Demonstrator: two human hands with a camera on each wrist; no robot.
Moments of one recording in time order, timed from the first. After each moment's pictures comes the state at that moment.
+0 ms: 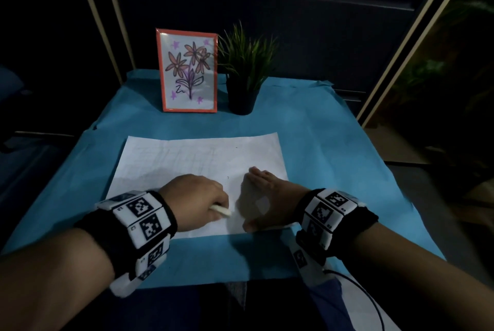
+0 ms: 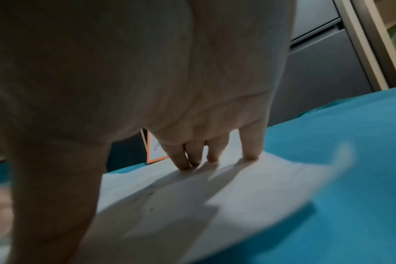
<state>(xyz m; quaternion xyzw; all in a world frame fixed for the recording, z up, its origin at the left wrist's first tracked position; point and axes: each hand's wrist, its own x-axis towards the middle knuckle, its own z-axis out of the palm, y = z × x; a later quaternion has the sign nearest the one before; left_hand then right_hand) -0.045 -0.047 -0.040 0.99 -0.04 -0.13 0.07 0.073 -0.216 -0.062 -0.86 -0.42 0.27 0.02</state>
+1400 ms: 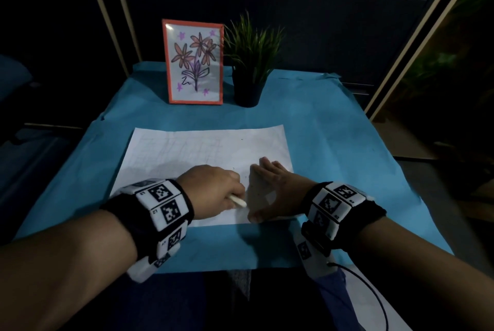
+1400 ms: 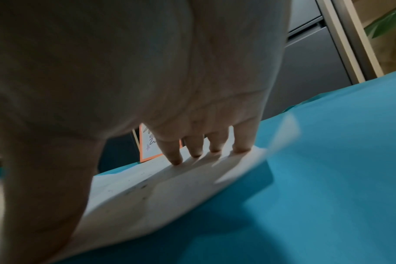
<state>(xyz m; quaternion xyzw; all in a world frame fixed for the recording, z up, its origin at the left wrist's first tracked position) -0.039 -0.057 -0.039 0.98 -0.07 -0.15 0.08 0.071 -0.216 -0.061 -0.87 -0.42 0.28 0.02</state>
